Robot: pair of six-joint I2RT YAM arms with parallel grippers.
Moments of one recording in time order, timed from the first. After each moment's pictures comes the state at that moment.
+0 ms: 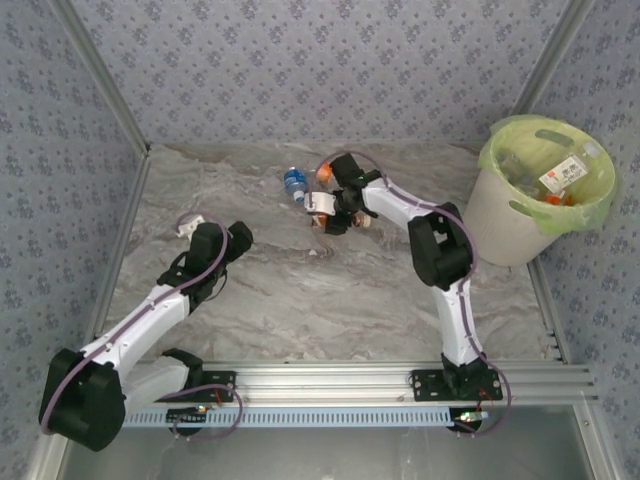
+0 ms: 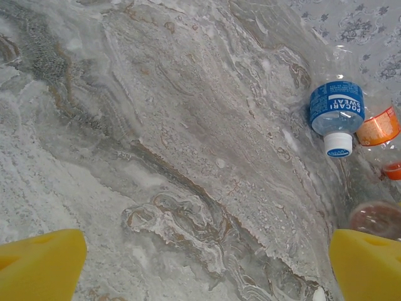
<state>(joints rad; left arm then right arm) -0.40 1.04 0.58 -0.19 -0.30 -0.87 0.50 2.16 1.72 -0.66 -0.25 -1.02</state>
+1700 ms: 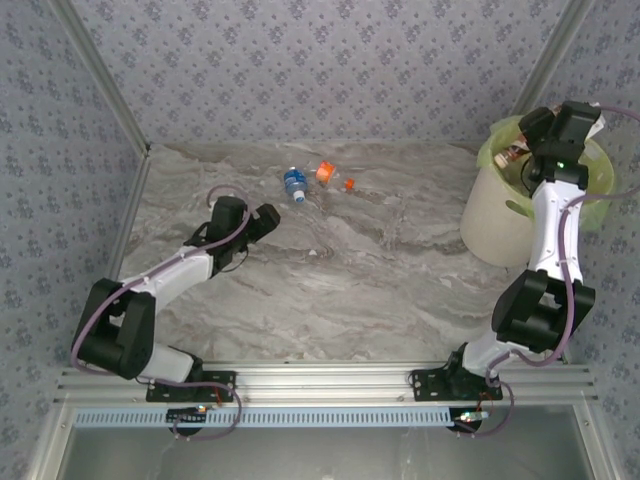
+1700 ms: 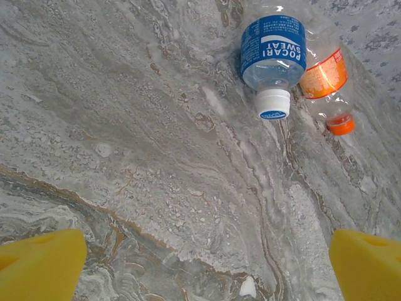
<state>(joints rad) -0.39 1.43 0.79 -0.04 -0.01 -0.87 -0.35 1.58 1.61 -0.39 0.03 0.67</state>
